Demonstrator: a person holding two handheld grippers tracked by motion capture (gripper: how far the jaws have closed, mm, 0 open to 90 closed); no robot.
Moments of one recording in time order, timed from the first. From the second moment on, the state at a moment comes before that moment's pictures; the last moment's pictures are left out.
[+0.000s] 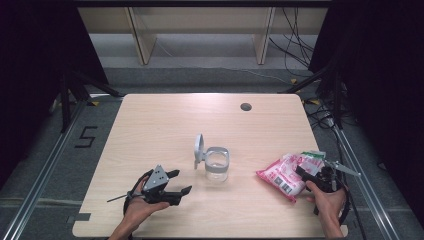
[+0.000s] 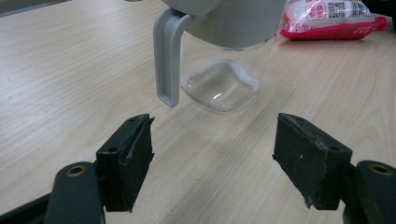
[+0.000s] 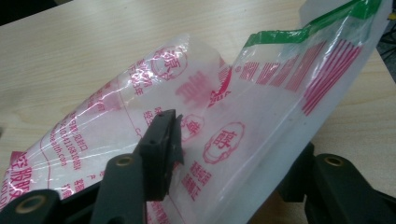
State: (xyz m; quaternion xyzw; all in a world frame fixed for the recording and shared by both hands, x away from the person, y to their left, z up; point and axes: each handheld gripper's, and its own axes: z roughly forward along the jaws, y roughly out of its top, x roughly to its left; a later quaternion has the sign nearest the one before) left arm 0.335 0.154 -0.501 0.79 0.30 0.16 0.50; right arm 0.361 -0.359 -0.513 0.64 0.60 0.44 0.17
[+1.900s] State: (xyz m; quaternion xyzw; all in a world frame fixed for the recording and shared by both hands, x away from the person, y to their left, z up) left arm 0.323 0.131 -0.502 0.80 0.27 0.14 0.51; right arm 0.342 -0.307 -0.432 0.44 0.67 0.54 0.24
